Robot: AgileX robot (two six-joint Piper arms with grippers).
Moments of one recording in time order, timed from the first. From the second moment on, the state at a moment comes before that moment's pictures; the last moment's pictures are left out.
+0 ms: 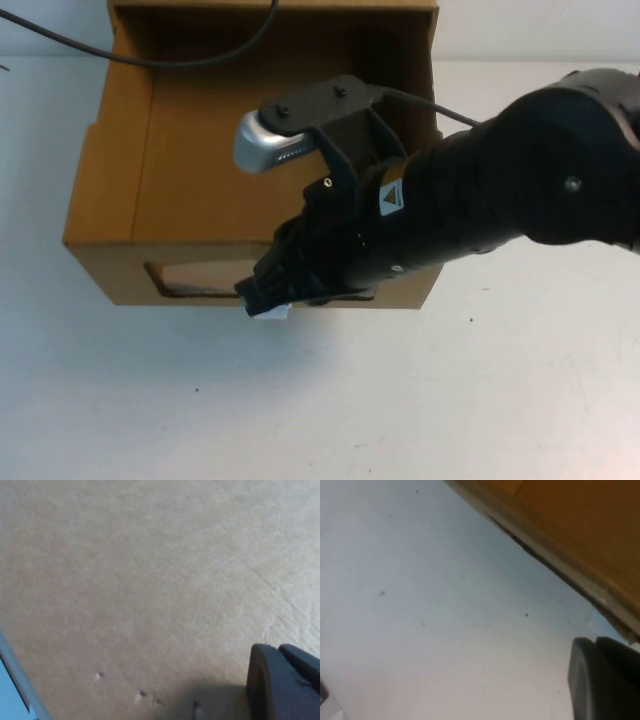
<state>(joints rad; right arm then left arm) 0.84 1.52 -1.39 0.23 0.76 -0.05 -0.15 2.06 -2.28 -0.62 1.06 0.56</state>
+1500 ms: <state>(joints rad) 0.57 1.87 -1.83 0.33 0.59 -0.06 -0.15 2.07 -2.28 -0.62 1.06 0.56</state>
